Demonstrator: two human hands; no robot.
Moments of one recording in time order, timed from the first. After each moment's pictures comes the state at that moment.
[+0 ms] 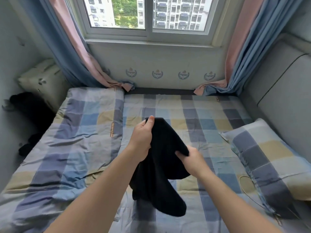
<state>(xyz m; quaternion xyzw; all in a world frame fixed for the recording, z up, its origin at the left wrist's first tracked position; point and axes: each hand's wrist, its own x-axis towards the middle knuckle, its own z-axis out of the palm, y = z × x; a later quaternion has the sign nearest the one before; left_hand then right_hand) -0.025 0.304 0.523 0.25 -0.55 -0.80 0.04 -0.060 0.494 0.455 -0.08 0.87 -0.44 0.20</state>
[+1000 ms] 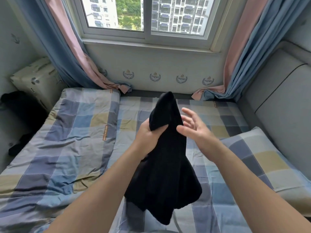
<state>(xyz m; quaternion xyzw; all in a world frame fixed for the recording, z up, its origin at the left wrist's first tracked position) -0.088 0.335 0.522 0.09 -0.69 -0.71 0.12 -0.150 0.518 0.559 -0.20 0.73 -0.61 0.24</state>
